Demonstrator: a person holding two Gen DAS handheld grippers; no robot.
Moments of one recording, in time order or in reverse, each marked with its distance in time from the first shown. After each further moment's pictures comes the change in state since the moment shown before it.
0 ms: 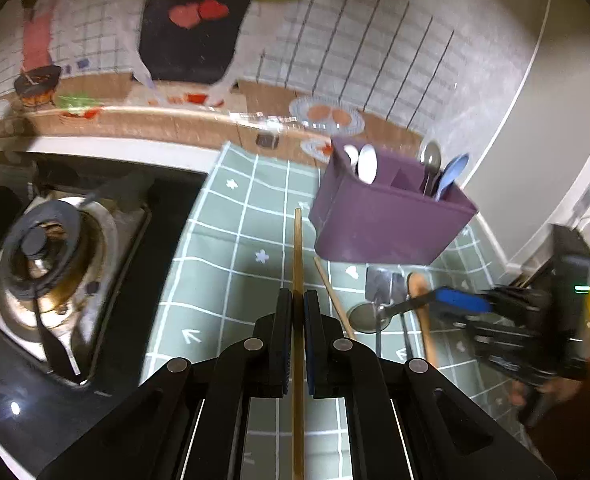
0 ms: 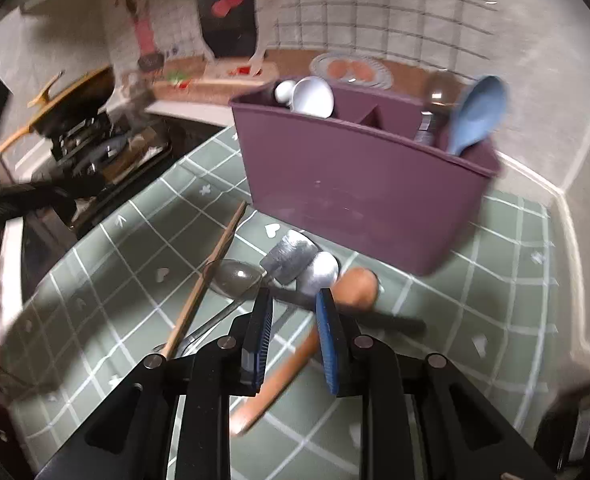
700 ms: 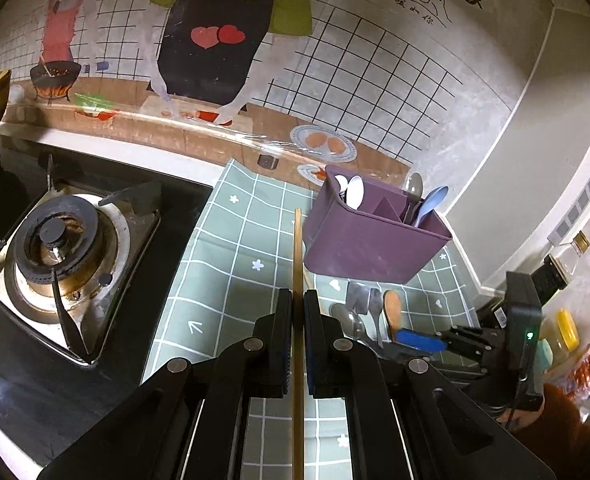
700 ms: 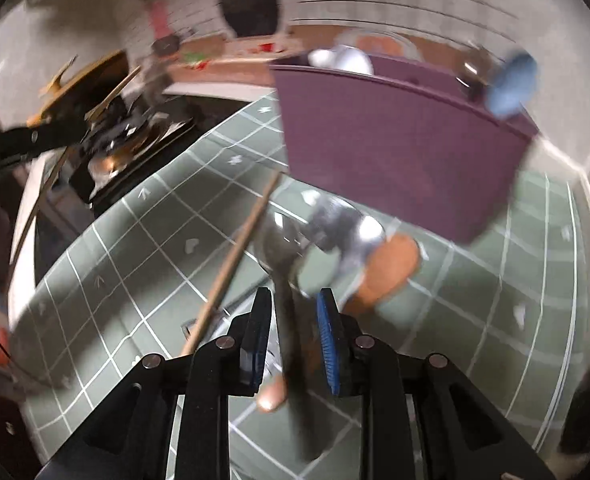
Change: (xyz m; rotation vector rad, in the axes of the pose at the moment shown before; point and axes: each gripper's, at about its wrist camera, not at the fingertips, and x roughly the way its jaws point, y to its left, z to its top) left arm -0.033 0.003 -0.001 -0.069 -0.054 -0.043; right arm -0.001 0.027 -0.014 -0.016 0.050 0.062
